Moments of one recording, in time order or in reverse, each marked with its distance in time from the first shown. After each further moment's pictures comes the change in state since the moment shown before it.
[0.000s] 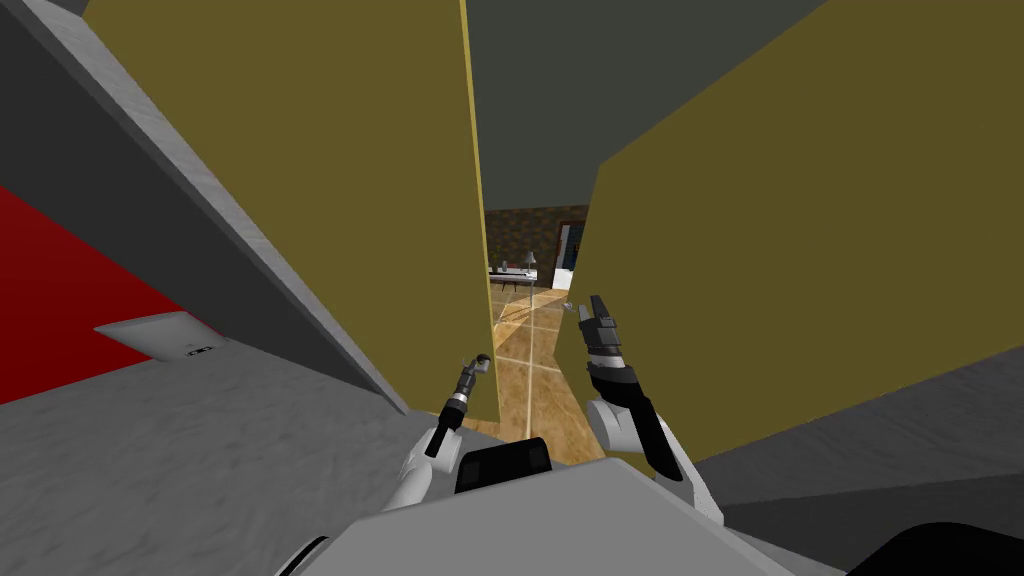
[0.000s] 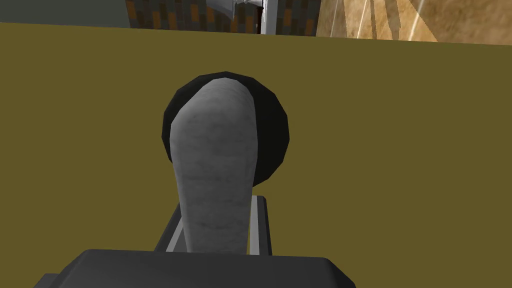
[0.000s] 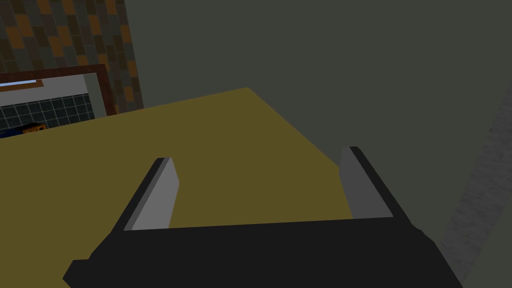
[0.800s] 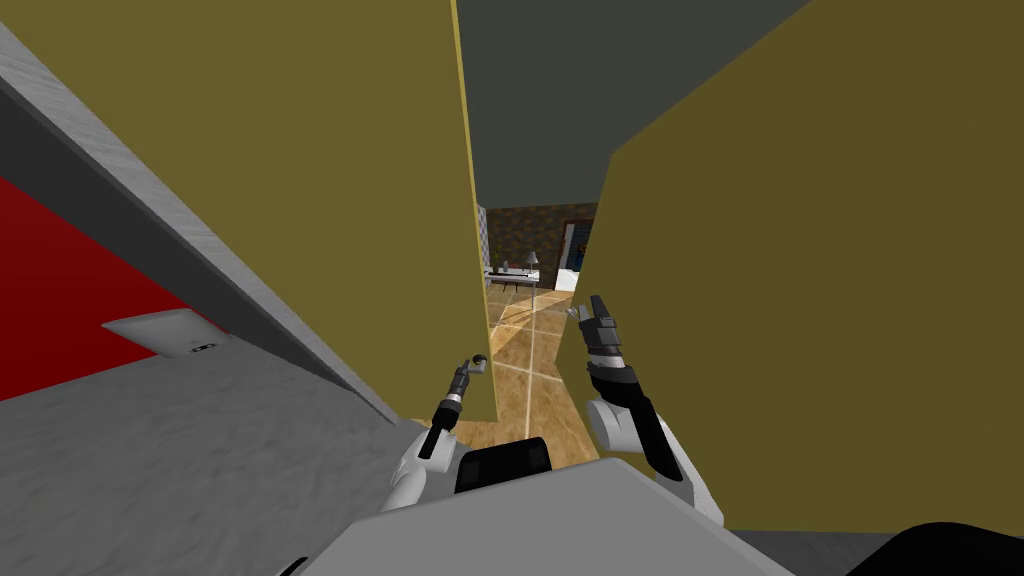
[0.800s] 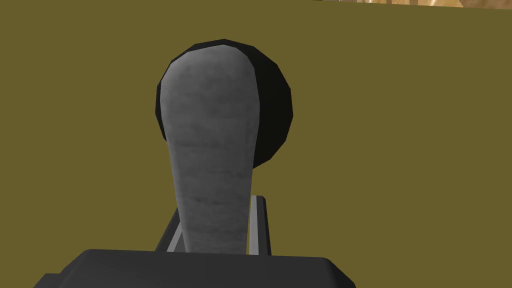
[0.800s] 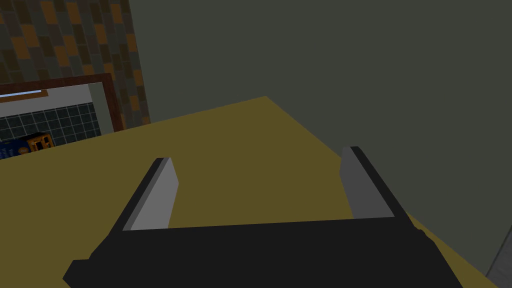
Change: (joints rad) arm 0.032 0.017 0.049 -0.053 0.025 0.026 -0.020
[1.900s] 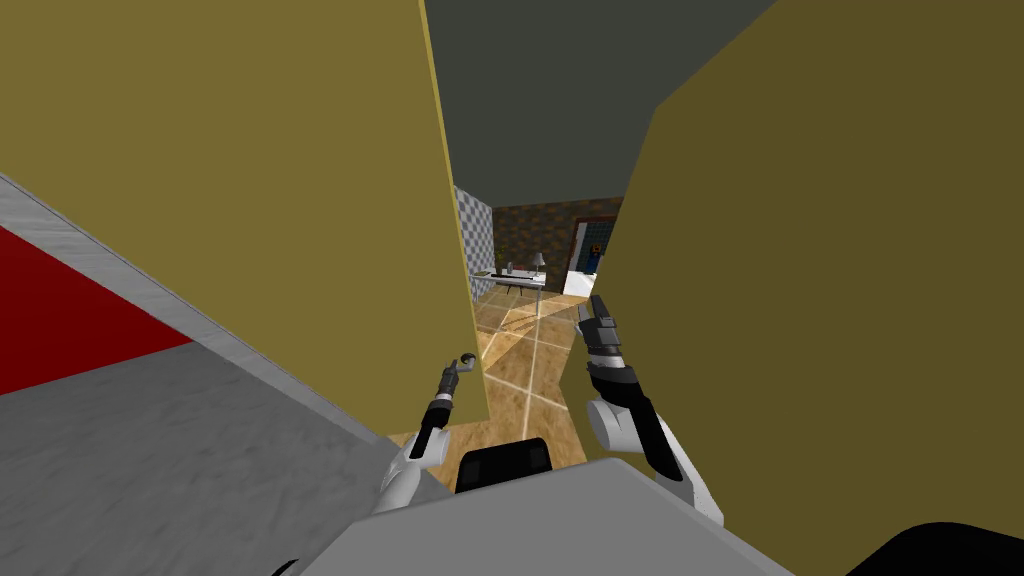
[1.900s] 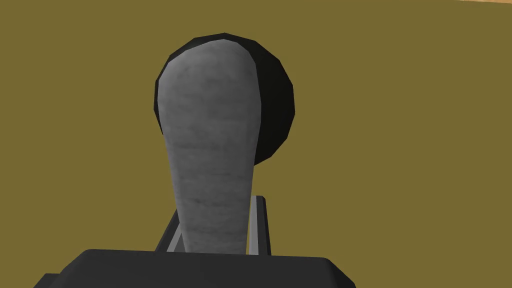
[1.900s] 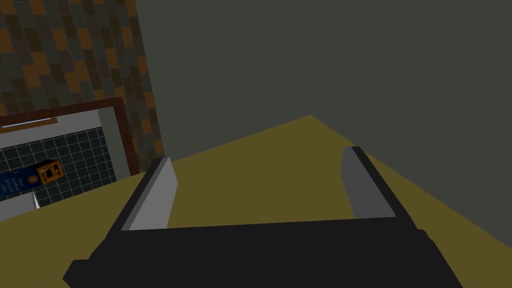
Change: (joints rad) arm -0.021 0.008 0.127 0.041 0.064 -0.010 -0.050
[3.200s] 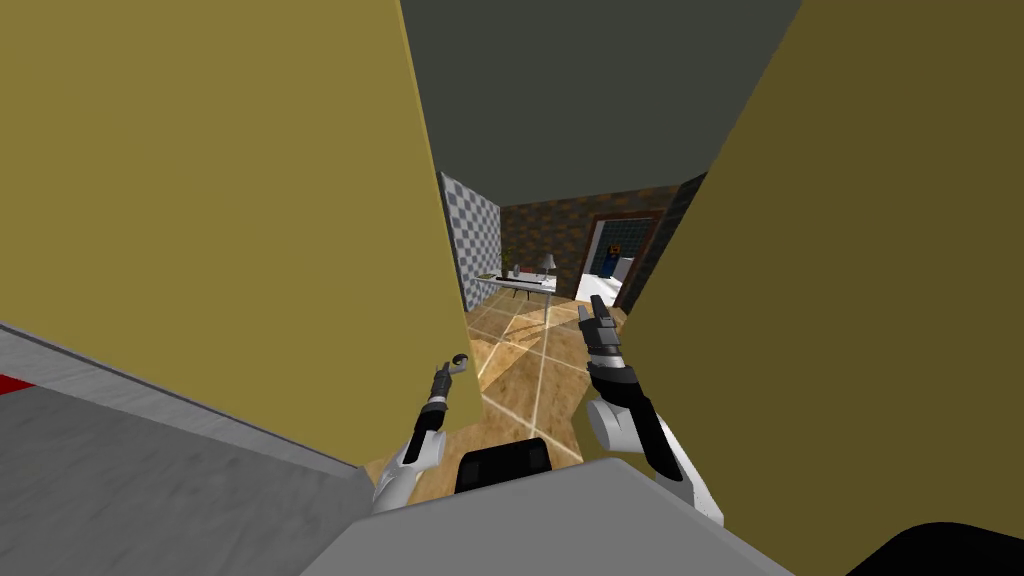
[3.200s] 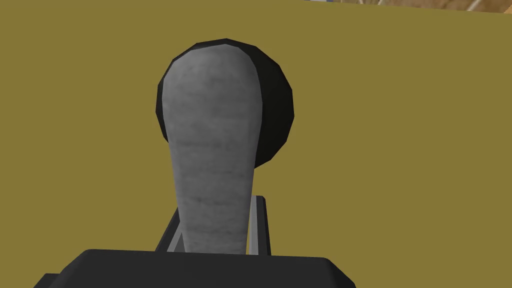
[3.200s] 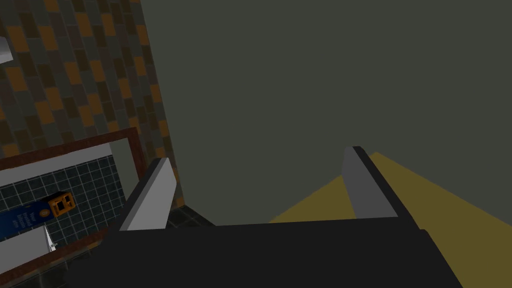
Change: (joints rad) arm 0.019 0.000 0.070 -0.014 0.037 0.011 -0.026
